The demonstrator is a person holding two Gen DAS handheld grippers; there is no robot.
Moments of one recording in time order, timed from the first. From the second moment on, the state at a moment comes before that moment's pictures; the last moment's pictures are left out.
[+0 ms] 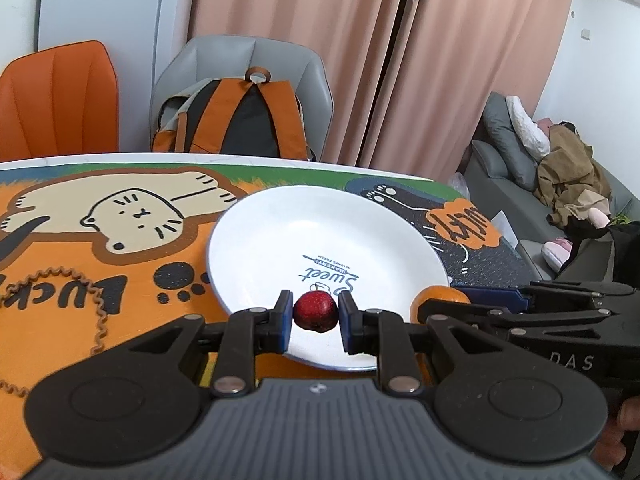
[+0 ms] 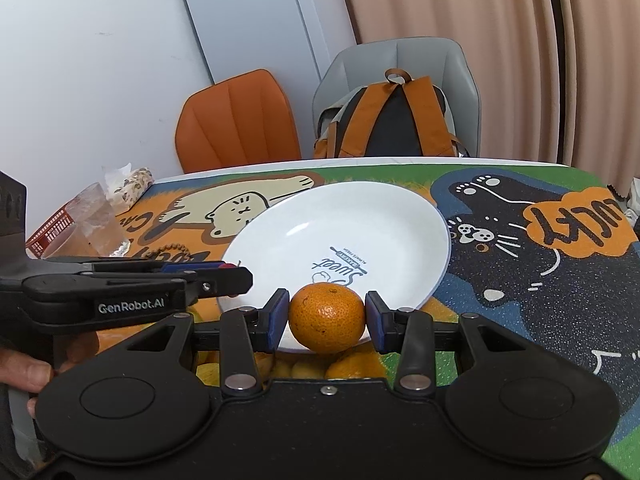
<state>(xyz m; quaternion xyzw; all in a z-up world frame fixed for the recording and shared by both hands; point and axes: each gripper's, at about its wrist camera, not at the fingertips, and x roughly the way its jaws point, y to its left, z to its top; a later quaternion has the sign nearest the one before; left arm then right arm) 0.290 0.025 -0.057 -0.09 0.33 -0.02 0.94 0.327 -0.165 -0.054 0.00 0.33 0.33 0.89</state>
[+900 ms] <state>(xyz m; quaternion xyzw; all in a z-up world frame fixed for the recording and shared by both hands) 0.275 0.040 -0.046 -0.10 0.34 0.00 0.94 0.336 -0.149 -0.055 0.01 0.33 0.33 0.88</state>
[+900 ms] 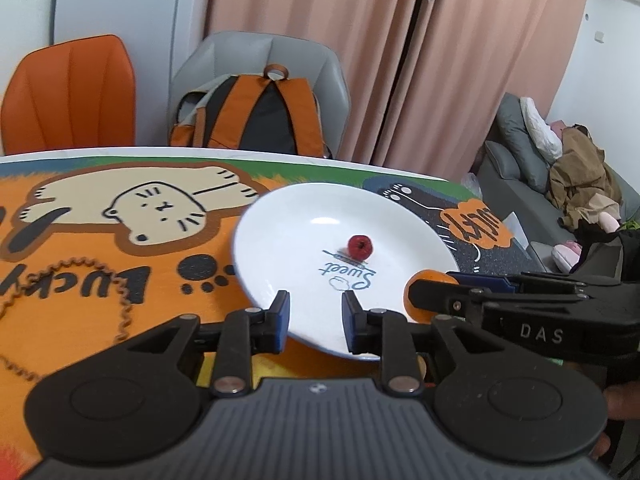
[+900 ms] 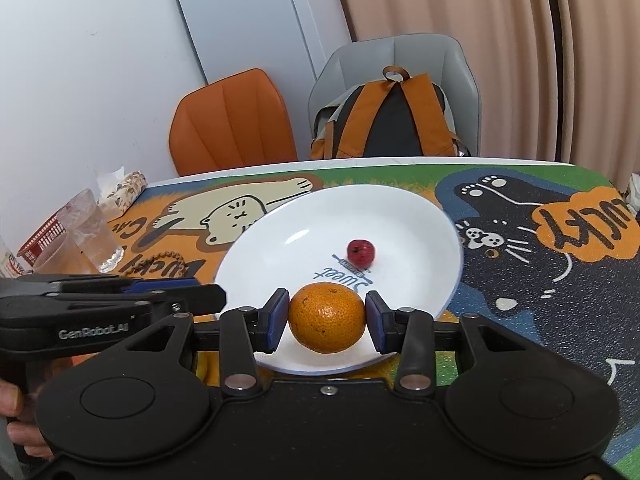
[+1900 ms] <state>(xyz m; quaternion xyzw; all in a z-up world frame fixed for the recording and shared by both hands) 0.180 0.056 -0.015 -0.11 0.30 0.06 0.94 0.257 -0.172 -0.025 0.02 0.31 0.32 0.89</state>
